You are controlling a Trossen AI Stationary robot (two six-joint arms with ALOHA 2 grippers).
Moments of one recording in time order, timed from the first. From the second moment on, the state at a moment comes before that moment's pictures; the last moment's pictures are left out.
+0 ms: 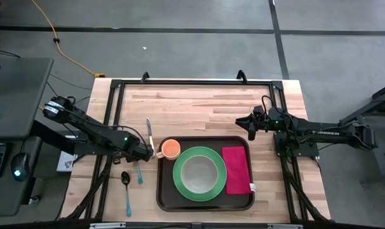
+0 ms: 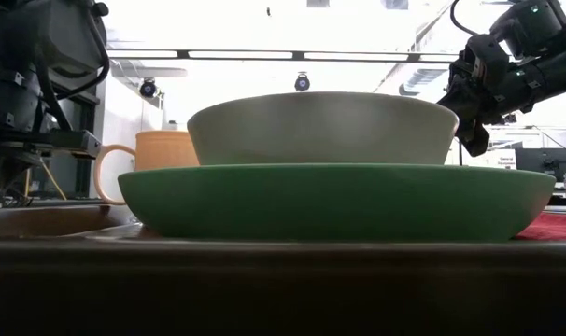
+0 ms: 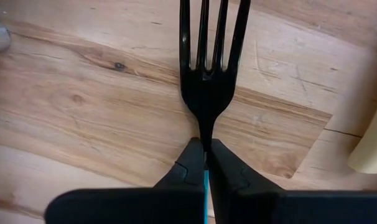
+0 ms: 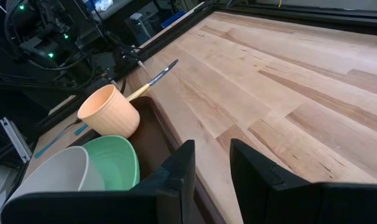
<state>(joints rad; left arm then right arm) -0.36 1.31 0.56 -0.76 0.06 -2.21 -0.28 0.60 0.17 0.14 -0.05 0.51</state>
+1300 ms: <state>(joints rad) -0.36 1.28 0.63 -0.84 0.04 -2.21 -0.28 0.60 0.16 0.14 -0.03 0.51</state>
